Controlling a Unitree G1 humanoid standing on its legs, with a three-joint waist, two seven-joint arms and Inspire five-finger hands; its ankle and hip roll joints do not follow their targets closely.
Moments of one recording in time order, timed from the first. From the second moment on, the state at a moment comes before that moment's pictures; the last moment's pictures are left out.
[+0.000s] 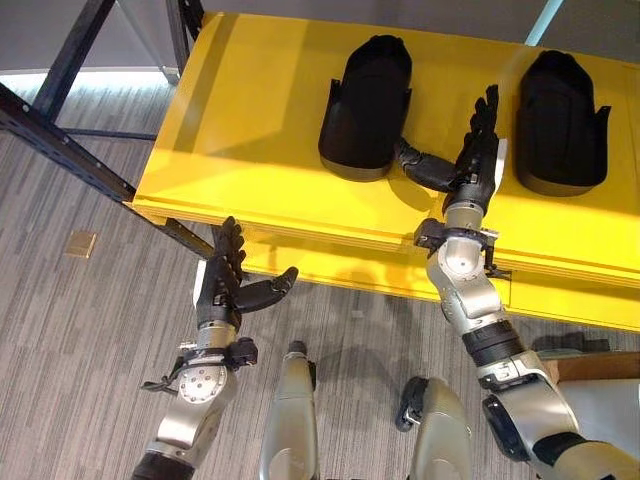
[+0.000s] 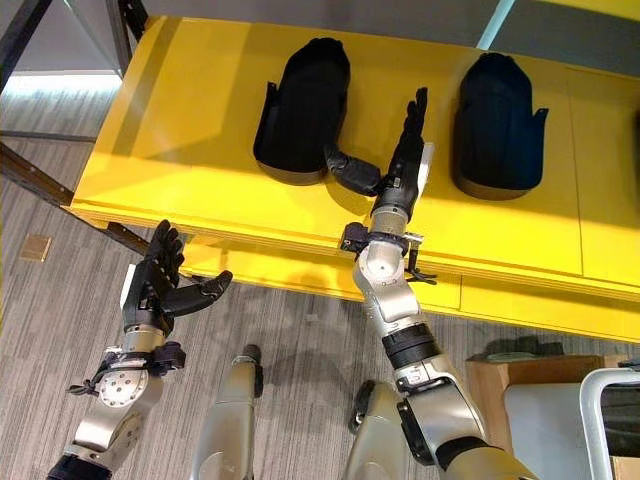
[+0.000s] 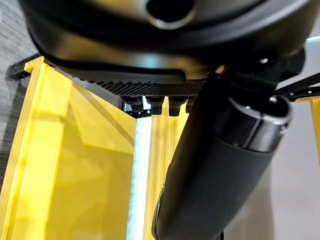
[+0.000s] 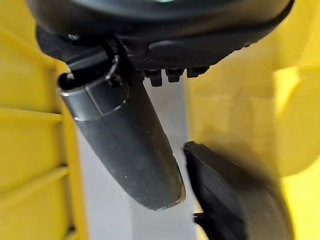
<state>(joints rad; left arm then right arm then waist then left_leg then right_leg) -0.02 0.48 -0.21 0.00 -0.46 -0.23 0.34 -0.69 -0.22 0.18 0.29 0.24 -0.20 -0.57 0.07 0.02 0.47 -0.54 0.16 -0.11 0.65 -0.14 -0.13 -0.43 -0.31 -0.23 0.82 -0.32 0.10</state>
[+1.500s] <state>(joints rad) 0.17 0.33 -0.10 0.06 -0.34 -0.24 0.25 0.17 -0.48 0.06 -0.16 0.08 -0.23 -0.12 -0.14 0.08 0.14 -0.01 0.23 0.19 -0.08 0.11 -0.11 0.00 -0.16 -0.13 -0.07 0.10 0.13</state>
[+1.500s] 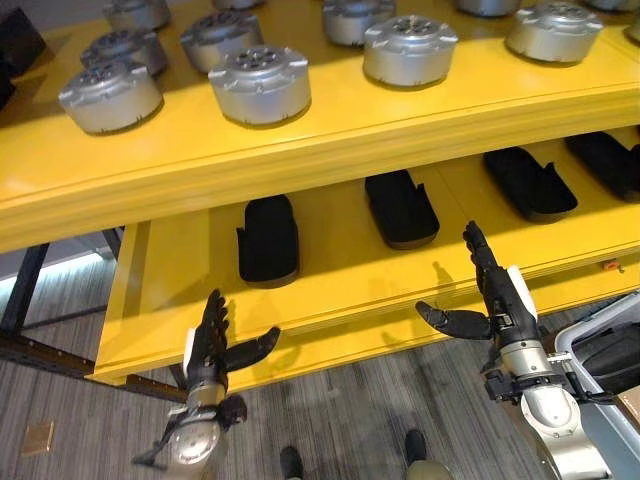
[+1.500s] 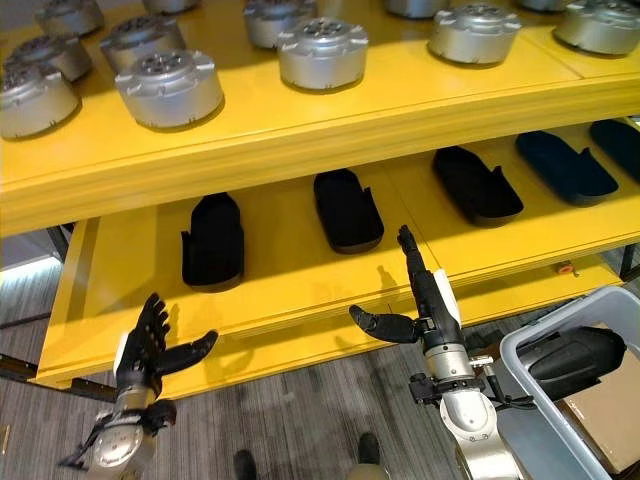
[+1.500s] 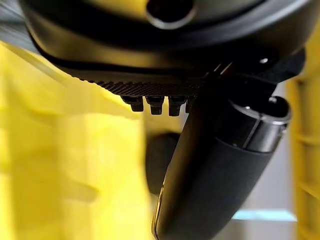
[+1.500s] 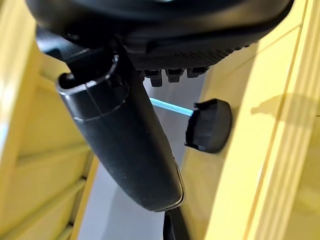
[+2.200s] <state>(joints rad) 0.12 0.31 -0.14 0.09 -0.34 -0.24 0.26 0.14 -0.53 0.13 -0.15 0.04 -0.24 -0.15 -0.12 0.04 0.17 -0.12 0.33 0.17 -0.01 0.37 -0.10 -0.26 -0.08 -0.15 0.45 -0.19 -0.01</state>
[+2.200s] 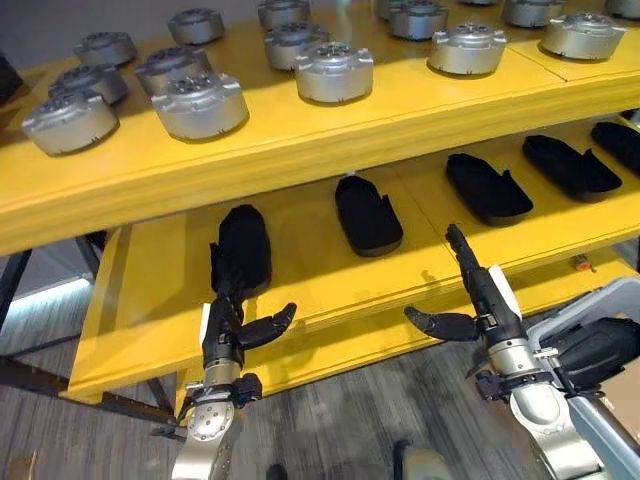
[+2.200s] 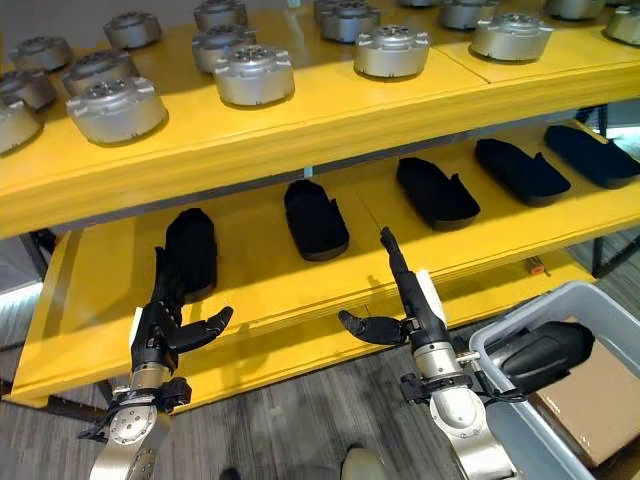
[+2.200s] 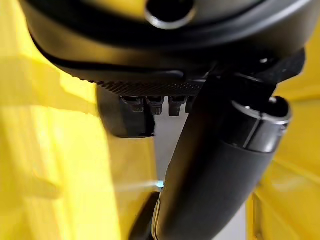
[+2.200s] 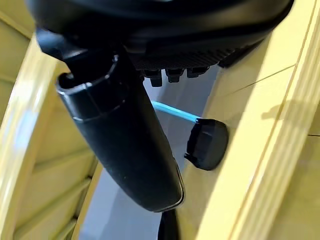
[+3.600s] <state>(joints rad) 0.06 0.30 -0.09 0.07 -0.29 -0.25 0.29 0.03 -0.42 0.17 -0.08 0.01 -0.21 -0.10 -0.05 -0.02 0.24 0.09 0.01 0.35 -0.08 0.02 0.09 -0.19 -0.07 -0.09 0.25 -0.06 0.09</state>
